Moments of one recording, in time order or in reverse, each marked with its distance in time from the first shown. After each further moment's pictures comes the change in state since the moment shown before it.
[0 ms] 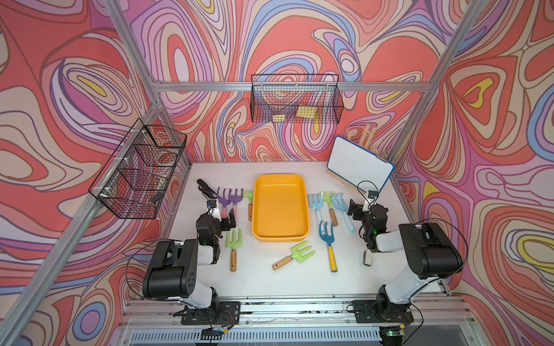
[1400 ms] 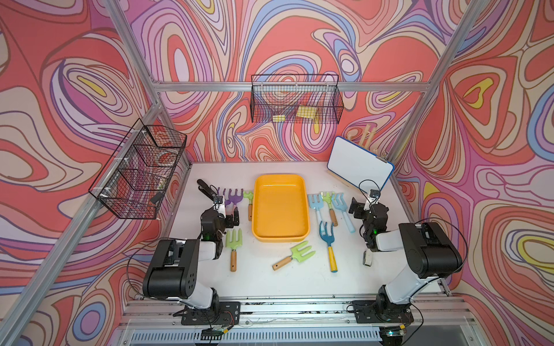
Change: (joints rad) left arm -0.060 0.000 0.074 -0.108 -0.042 0.067; right arm -0.001 0.000 0.016 0.010 0.037 0.006
